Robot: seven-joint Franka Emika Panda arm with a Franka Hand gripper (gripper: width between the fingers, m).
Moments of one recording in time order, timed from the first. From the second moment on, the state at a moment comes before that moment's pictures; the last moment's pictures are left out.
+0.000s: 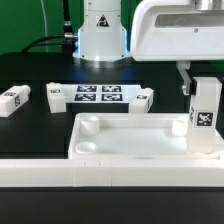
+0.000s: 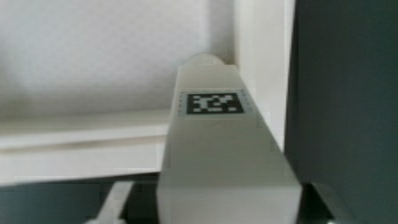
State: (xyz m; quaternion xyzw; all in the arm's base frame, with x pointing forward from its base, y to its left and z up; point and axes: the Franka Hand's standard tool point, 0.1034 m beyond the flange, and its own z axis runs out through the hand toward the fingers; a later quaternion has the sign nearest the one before) arm 0.635 0.104 0.113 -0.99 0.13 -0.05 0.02
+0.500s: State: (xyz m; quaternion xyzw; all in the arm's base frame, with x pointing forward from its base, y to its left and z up) arm 0.636 0.101 0.113 -0.95 0.32 -0.05 0.02
